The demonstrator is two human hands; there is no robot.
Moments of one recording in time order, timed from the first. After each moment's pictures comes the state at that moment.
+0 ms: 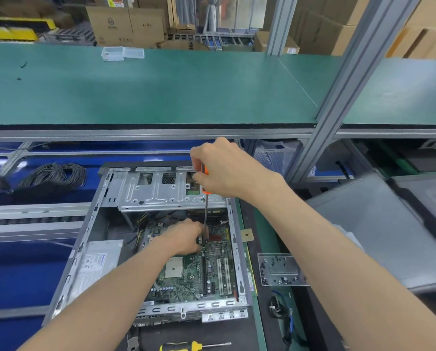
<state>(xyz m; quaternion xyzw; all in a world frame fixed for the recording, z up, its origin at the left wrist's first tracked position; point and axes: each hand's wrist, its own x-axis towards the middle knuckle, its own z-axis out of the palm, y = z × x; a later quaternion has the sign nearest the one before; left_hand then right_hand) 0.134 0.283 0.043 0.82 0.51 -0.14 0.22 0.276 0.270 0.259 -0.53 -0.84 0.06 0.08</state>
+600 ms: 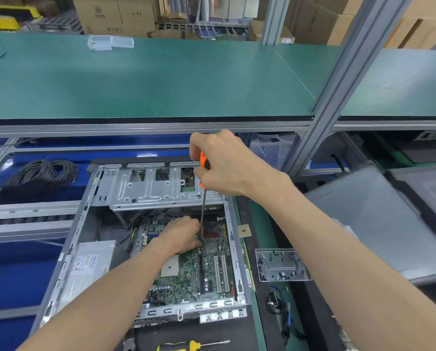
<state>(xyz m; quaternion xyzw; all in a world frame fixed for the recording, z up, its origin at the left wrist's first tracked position) 0.142 0.295 0.011 0.83 0.52 -0.12 0.17 0.286 0.276 0.248 -0.51 -0.84 0.08 0.16</state>
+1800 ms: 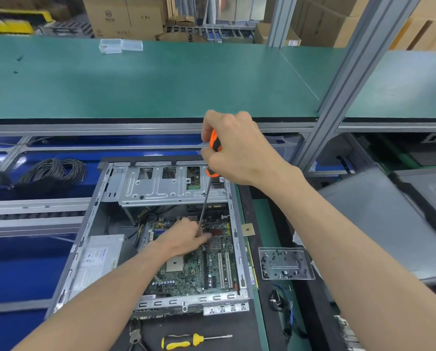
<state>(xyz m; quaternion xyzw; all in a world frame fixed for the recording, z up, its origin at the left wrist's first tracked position) 0.124 0.277 0.014 0.83 0.49 -0.01 0.26 0.290 0.267 0.273 -0.53 -0.81 0.05 0.25</state>
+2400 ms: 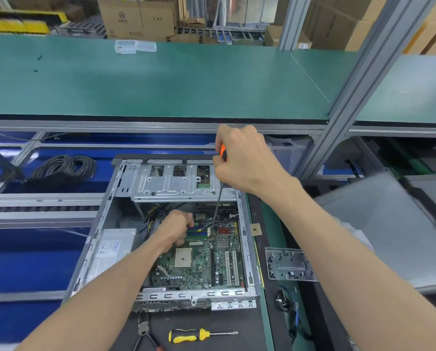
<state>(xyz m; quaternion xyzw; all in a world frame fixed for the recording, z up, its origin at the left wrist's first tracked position) 0.100 0.273 0.031 0.44 0.64 0.22 0.60 0.279 0.266 0.250 -0.57 -0.80 0.04 0.20</state>
